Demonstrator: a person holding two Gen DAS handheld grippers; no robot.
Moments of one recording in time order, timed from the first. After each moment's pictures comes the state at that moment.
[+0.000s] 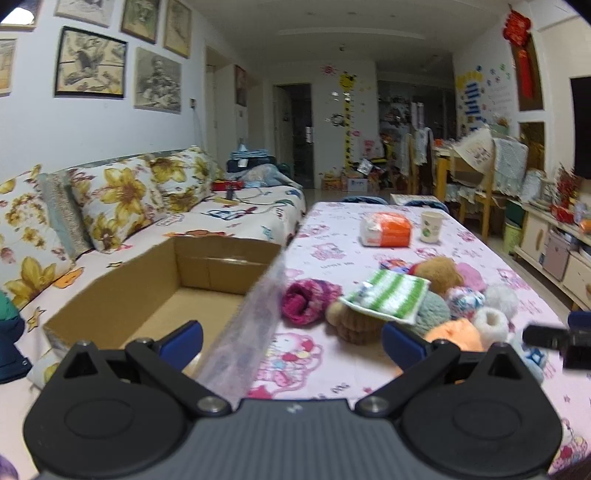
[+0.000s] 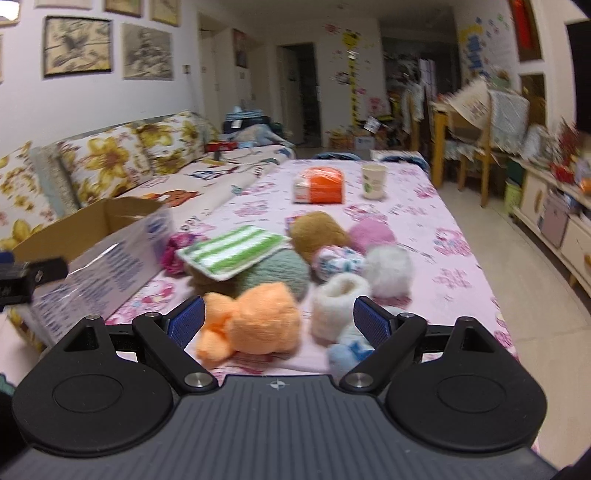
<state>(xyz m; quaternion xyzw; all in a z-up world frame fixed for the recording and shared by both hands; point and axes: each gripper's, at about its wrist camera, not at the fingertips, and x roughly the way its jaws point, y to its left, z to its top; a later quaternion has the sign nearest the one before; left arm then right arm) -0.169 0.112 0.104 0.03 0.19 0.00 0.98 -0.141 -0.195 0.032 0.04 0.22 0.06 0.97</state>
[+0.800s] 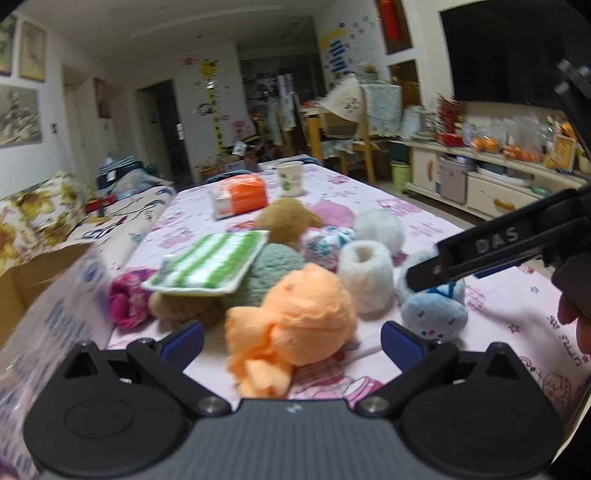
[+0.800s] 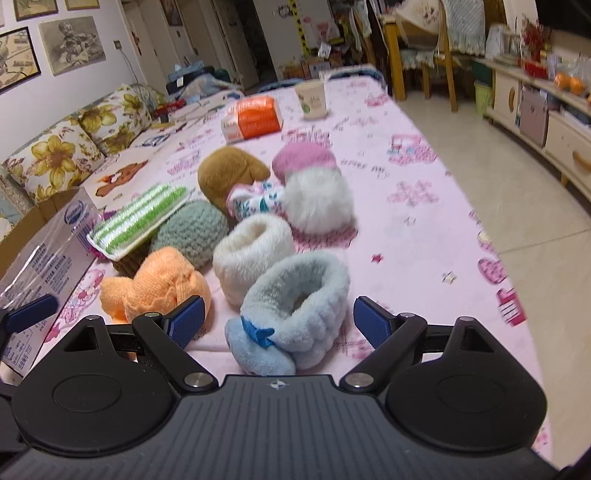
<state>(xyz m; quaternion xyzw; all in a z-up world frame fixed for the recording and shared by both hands) -0.128 0.005 0.040 0.14 0.21 -0.19 0.95 -0.122 -0.237 0.009 0.14 0.34 0.03 0.93</state>
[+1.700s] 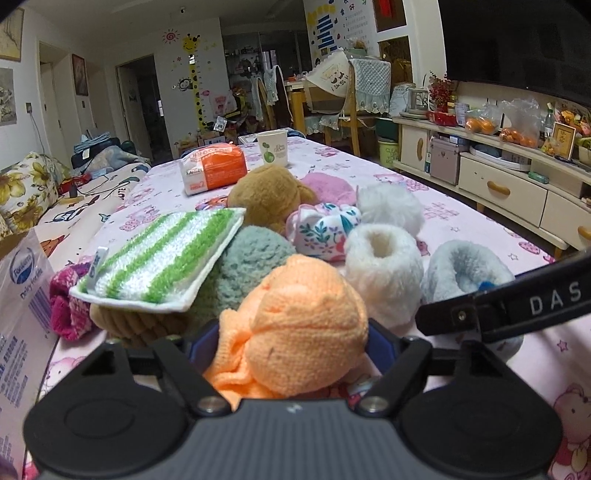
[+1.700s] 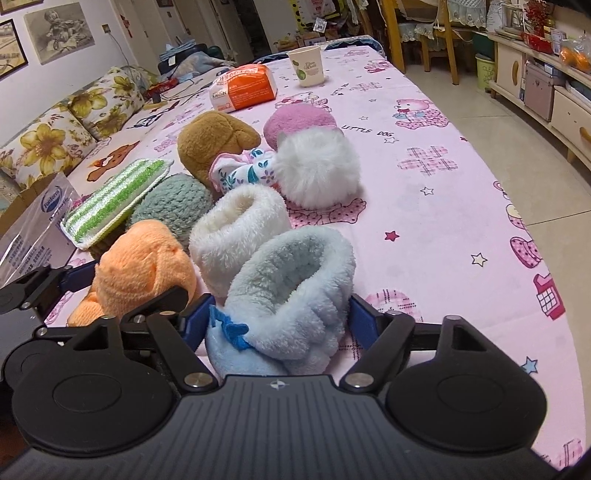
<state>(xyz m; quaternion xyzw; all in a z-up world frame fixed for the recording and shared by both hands) -0.060 -0.012 0.015 0.13 0.26 -0.21 0.93 -0.105 -0.238 -0.002 0.16 0.37 0.03 0.91</state>
